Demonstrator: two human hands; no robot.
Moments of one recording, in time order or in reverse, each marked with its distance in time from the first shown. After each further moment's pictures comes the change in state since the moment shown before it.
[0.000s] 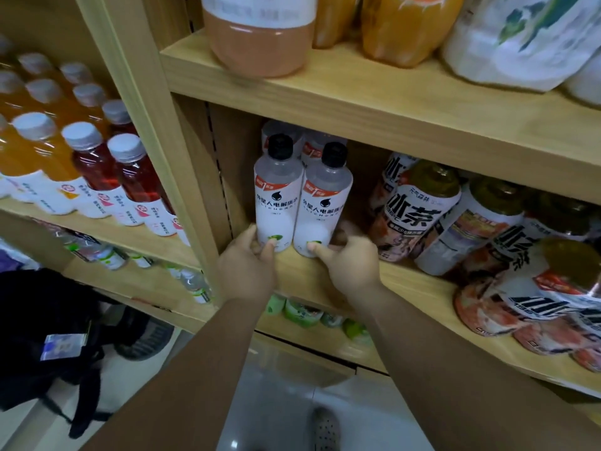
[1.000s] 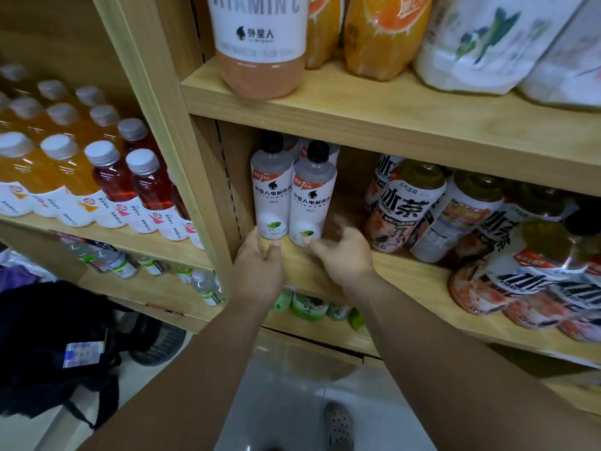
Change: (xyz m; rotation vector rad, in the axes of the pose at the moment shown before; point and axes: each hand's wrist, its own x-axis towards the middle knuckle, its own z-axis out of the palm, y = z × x) left_hand -0.016 0.012 -0.022 -0.204 -0.230 -0.131; right_hand -0.023 -0.026 -0.006 0.053 -0.058 0.094
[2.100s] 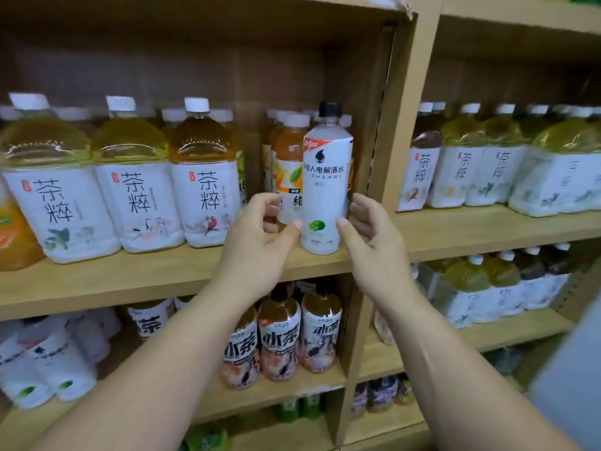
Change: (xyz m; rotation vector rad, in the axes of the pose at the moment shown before) left_hand -0.249 0.352 0.211 -0.029 -0.349 0.858; right_hand -0.134 0.045 -0.472 0.215 0.636 -0.411
